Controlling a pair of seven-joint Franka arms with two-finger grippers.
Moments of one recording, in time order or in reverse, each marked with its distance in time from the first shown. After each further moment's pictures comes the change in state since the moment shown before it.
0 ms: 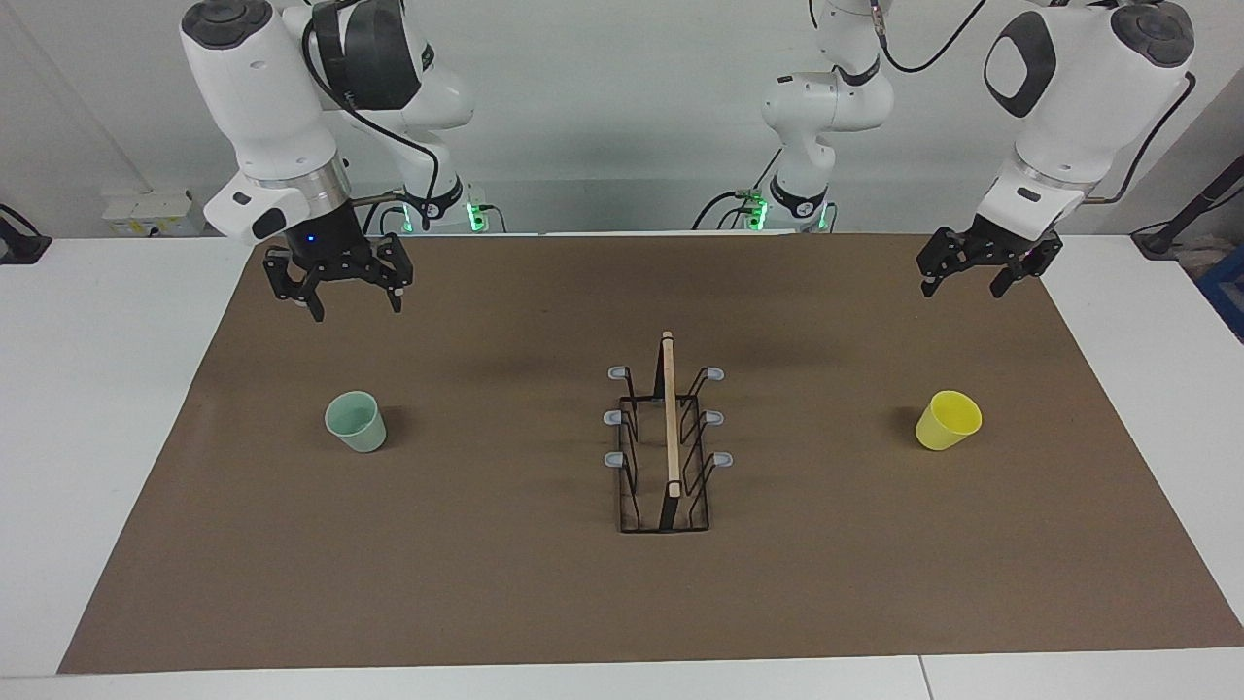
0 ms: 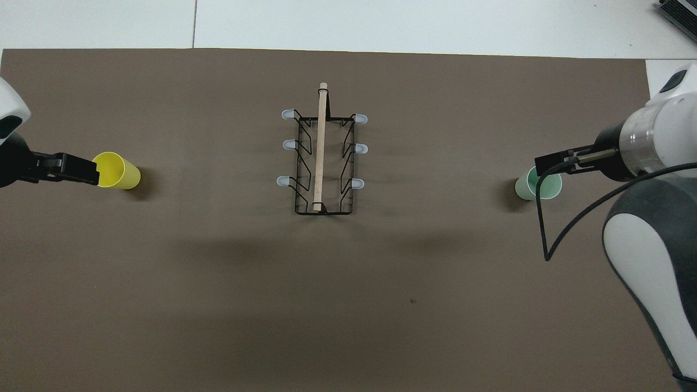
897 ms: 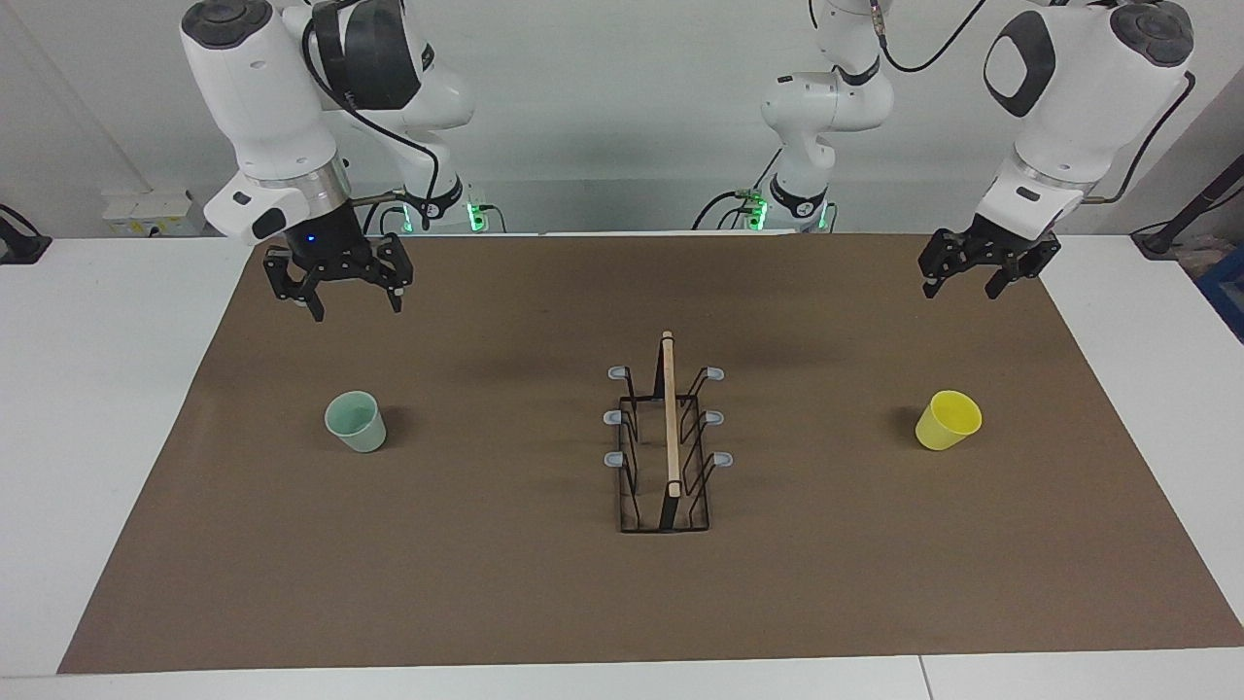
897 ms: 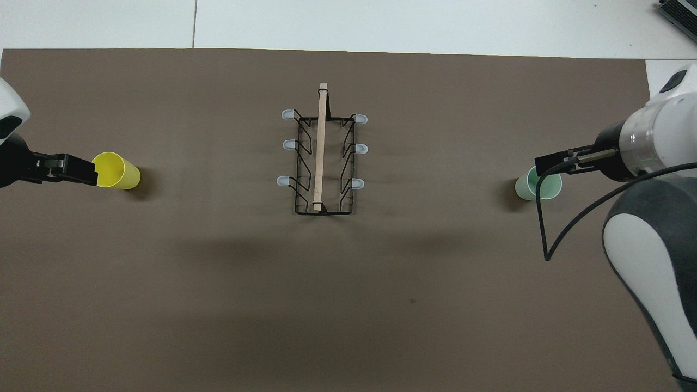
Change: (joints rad) left arm 0.000 0.000 0.003 0.000 0.000 -0.001 0.000; right arm 0.000 0.000 0.000 0.000 0.000 0.000 0.000
